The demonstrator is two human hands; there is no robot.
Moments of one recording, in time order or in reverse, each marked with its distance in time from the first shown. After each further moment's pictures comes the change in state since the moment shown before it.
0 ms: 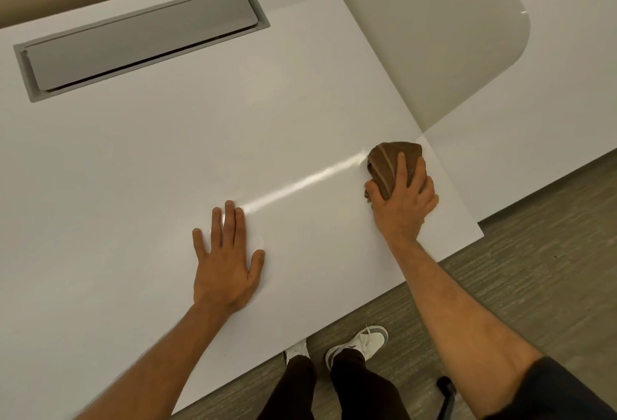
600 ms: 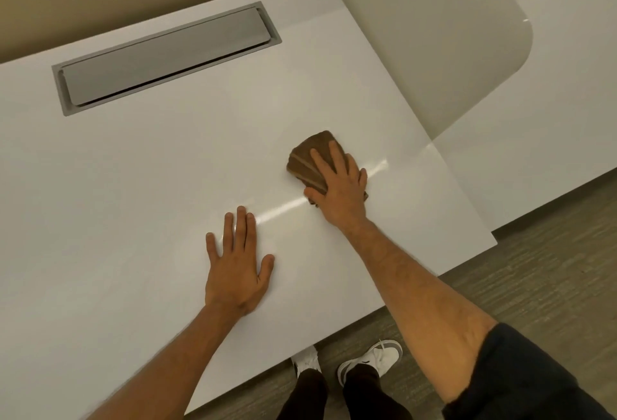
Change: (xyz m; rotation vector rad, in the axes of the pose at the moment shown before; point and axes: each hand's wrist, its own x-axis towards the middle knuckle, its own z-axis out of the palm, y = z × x) left_hand 0.000 0.002 -0.004 0.006 -0.008 -0.002; right_hand -0.003 -0.112 0.003 0.204 -0.373 -0.440
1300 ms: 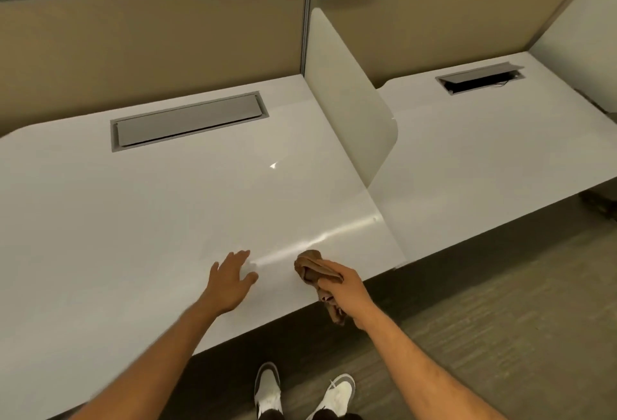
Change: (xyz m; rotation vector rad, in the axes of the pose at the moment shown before) left_hand -0.068 0.081 -0.079 -0.462 -0.215 -0.158; right_hand -0.218 0.038 -0.127 0.831 -0.328 0.351
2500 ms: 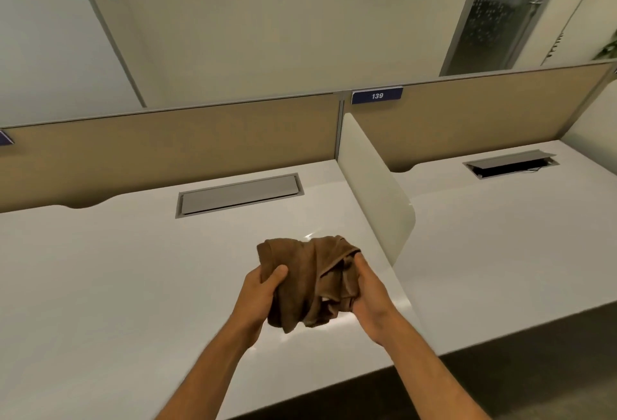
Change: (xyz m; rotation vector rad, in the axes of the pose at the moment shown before) left_hand -0.070 0.154 -0.111 -1.035 0.305 0.030; right_hand -0.024 -0.163 -0.032 0.459 -0.091 -0.150
